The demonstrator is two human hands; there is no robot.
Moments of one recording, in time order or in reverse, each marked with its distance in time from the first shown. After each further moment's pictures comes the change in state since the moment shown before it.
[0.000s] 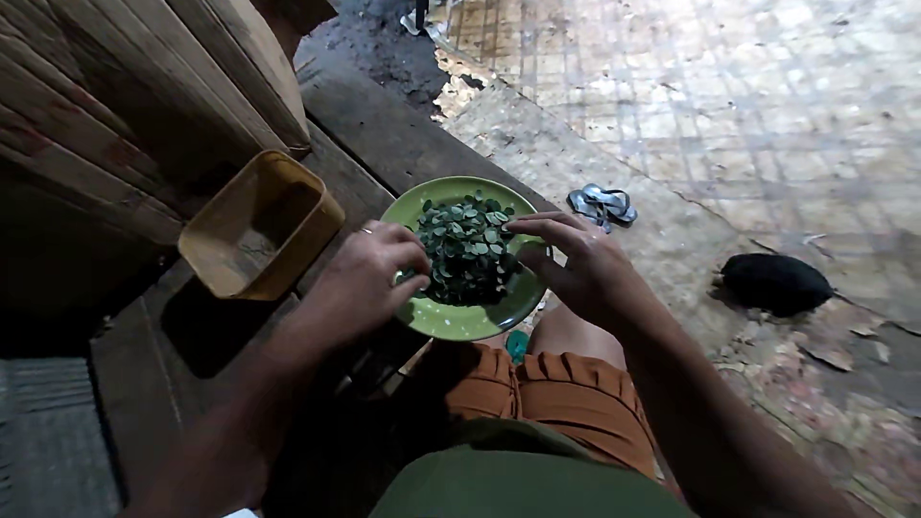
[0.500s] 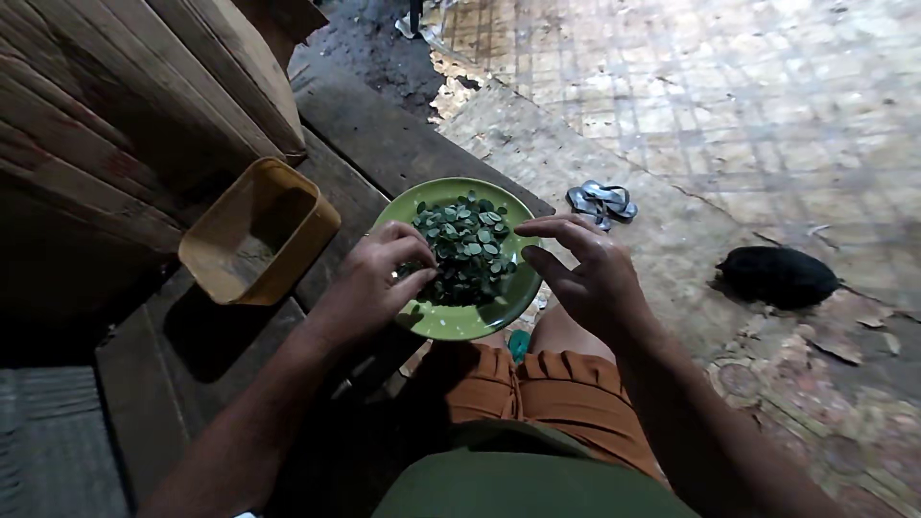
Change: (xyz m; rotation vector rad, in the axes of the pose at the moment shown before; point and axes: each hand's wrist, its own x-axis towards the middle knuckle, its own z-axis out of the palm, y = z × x) left_hand 0.006 0.010 0.012 -0.173 0.104 -0.038; right_hand -0.014 -0.005 0.002 0.080 0.170 0.022
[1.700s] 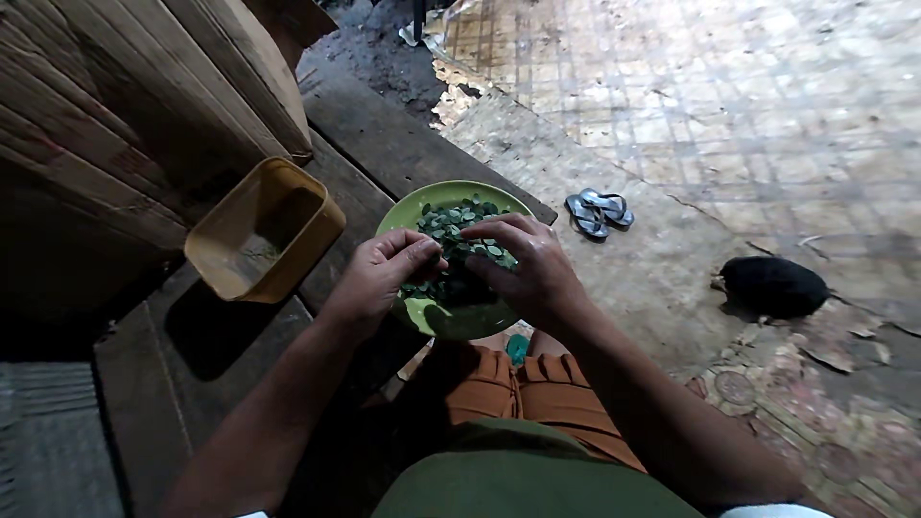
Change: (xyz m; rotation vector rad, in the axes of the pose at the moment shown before) left_hand 0.003 0.023 0.003 -0.843 0.103 -0.555; right_hand 0.021 -0.029 0.037 0.004 -0.066 -0.133
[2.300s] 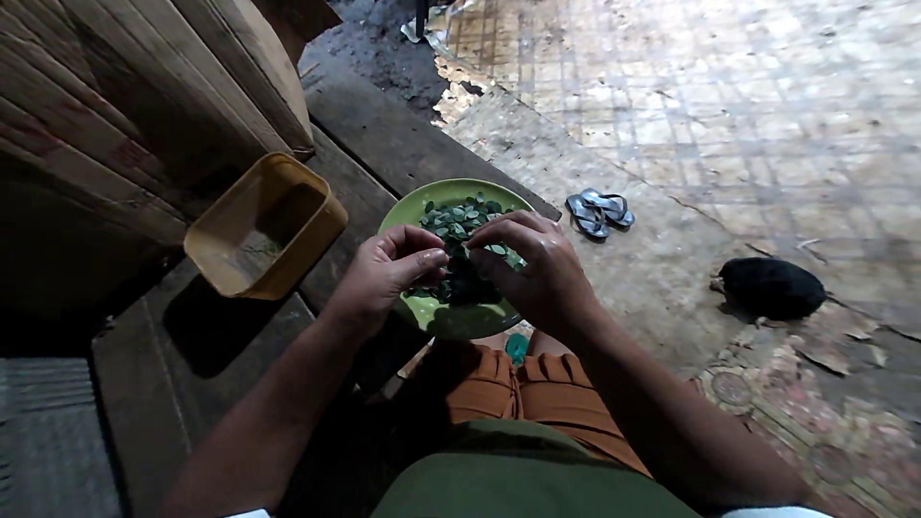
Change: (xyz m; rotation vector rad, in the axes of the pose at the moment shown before) left_hand 0.000 -0.004 -0.002 -0.113 -0.016 -0.024; right_hand 0.002 -0.009 -0.003 0.000 0.046 -0.061
